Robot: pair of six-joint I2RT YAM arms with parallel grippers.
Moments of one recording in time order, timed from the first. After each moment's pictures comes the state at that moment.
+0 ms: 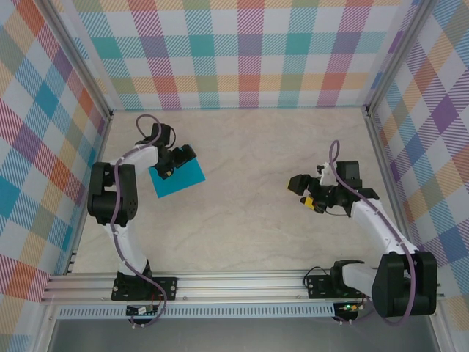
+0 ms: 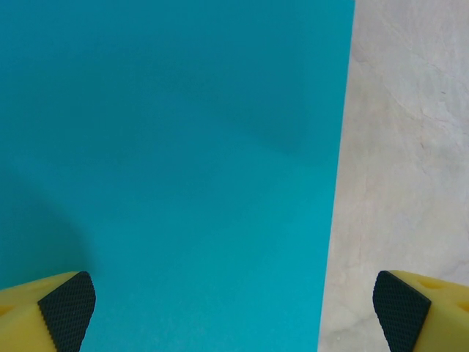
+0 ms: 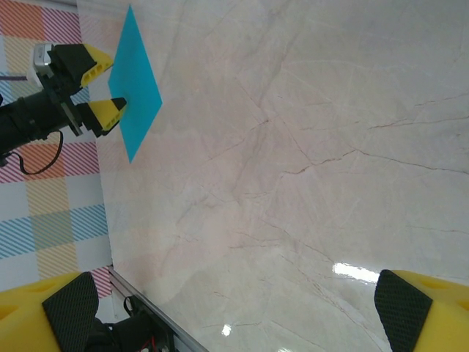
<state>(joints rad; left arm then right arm) -0.09 1.96 1.33 -0.48 0.20 -0.66 0.07 1.15 0.68 -0.48 -0.78 0.57</state>
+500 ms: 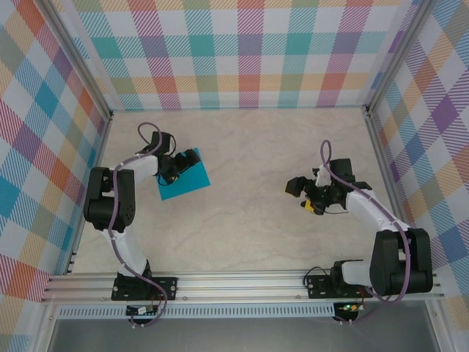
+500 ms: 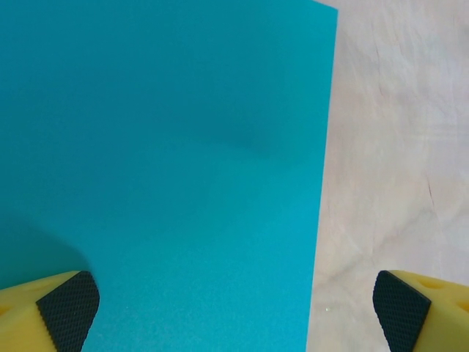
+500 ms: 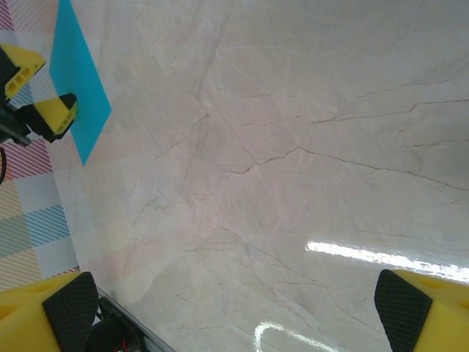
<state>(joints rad) -0.12 1.86 1.13 -0.31 0.31 -0.67 0.08 1.29 0.70 -0.52 -0.70 0.52</state>
